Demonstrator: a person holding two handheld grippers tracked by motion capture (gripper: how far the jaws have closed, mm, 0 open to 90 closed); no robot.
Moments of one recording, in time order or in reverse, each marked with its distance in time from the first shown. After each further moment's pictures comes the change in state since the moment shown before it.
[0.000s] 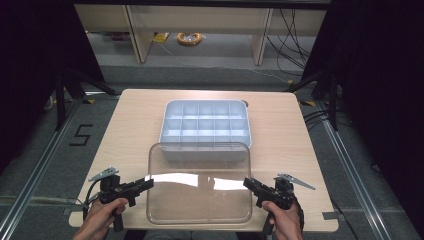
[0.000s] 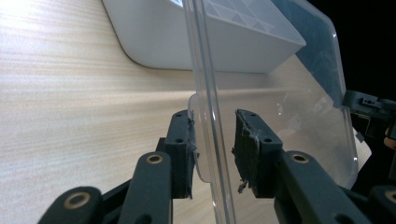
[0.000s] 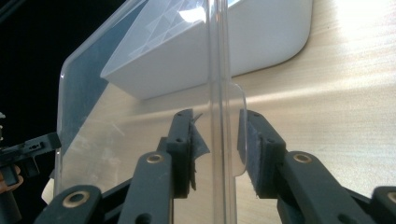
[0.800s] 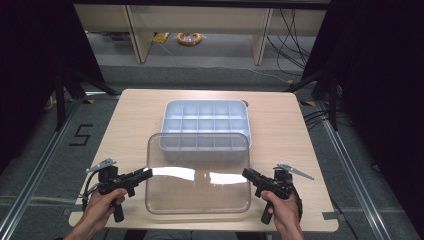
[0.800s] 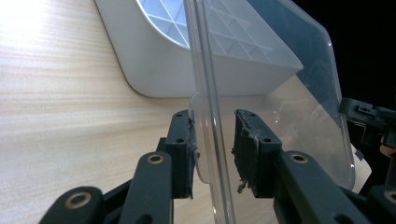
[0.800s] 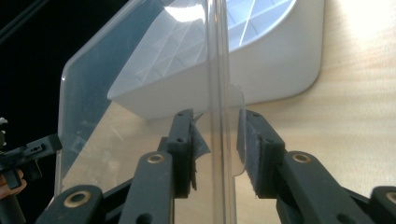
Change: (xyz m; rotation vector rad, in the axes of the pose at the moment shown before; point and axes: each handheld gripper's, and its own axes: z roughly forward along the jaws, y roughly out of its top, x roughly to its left) left arm 0.002 0.024 0.000 -0.045 0.003 0.009; right arm 0.002 0.021 0.010 -0.020 0.008 -0.006
